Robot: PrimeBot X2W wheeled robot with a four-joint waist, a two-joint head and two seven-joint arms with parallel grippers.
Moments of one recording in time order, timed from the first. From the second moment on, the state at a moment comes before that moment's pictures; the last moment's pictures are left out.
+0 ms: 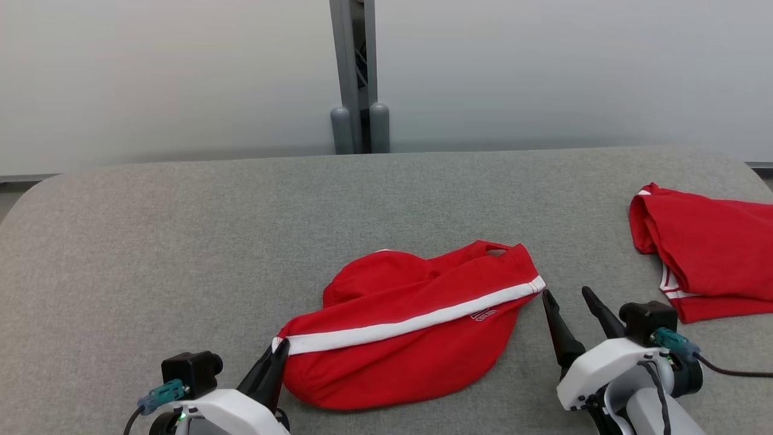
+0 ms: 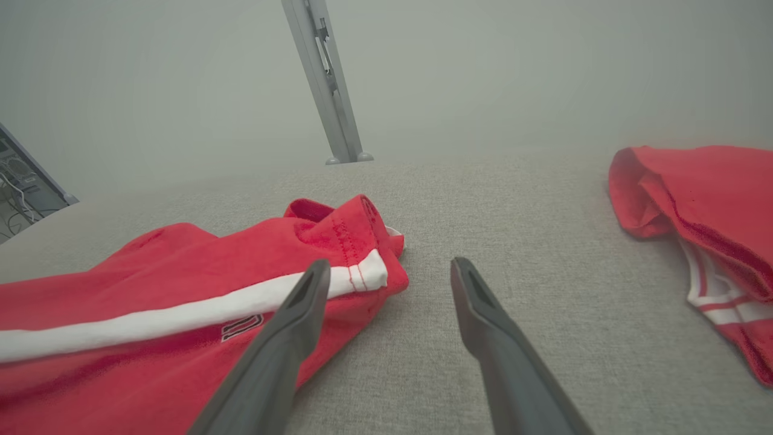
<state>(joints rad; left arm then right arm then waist) -0.15 0.34 -0.66 0.29 -0.96 0.14 -0.16 -0.33 -0.05 0.21 0.73 0.32 0.13 -0.26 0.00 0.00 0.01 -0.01</state>
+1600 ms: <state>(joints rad) -0.19 0.34 -0.69 0.27 -0.95 0.13 -0.17 -0.52 -0.07 0.32 0.98 0.36 0.13 -0.26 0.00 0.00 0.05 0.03</state>
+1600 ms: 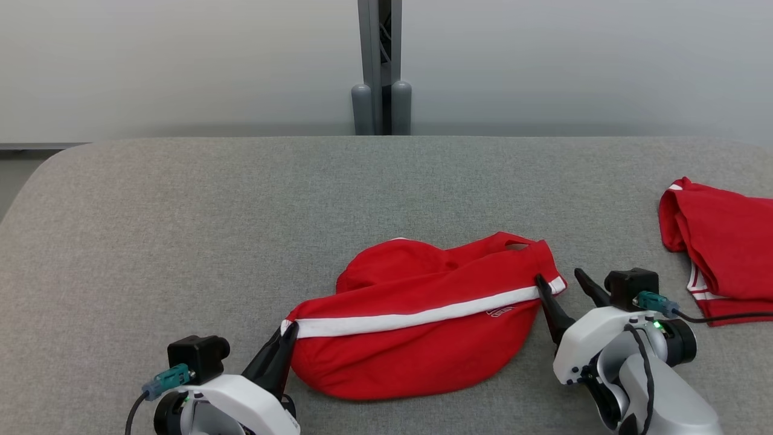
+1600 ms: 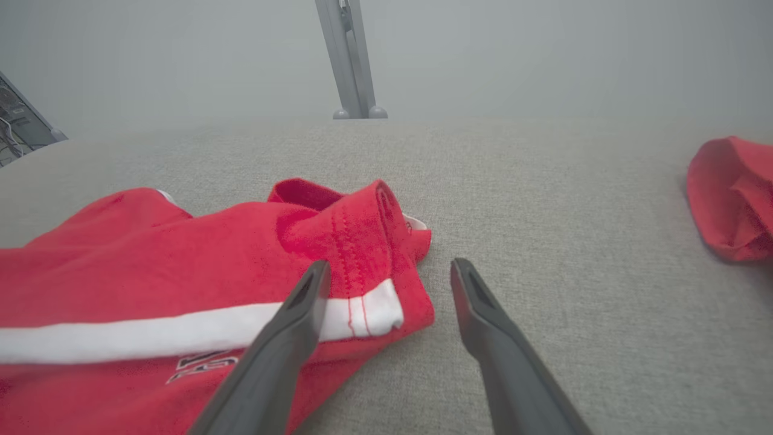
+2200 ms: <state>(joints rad) -0.24 0.37 -0.68 0.23 -0.90 0.10 -0.22 -0.53 -0.11 0.32 0.90 0.42 0.13 -0.26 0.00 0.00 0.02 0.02</state>
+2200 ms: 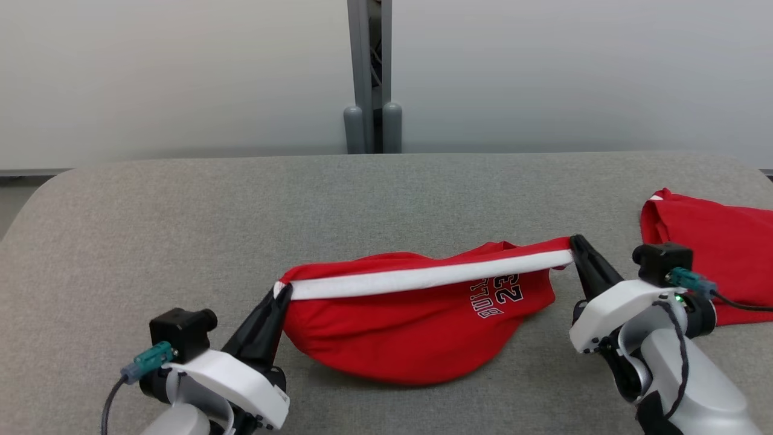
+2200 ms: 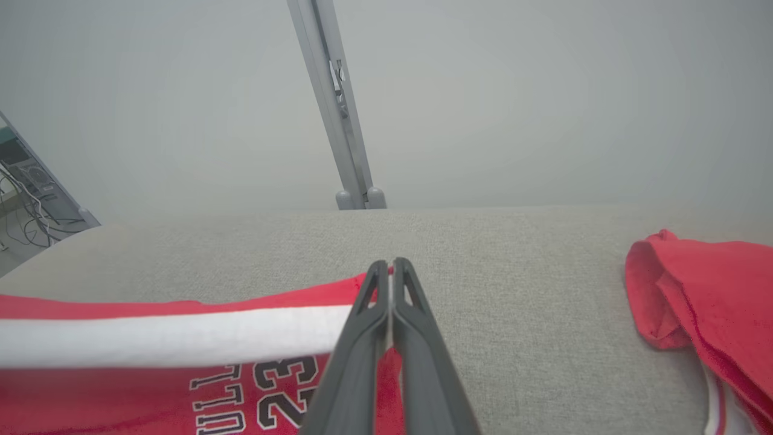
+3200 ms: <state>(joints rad) -0.67 0.49 -0.59 0.02 -0.96 -0.07 -0.02 -0.65 -0.32 0.21 0.31 0.58 0.13 -0.07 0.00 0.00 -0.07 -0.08</state>
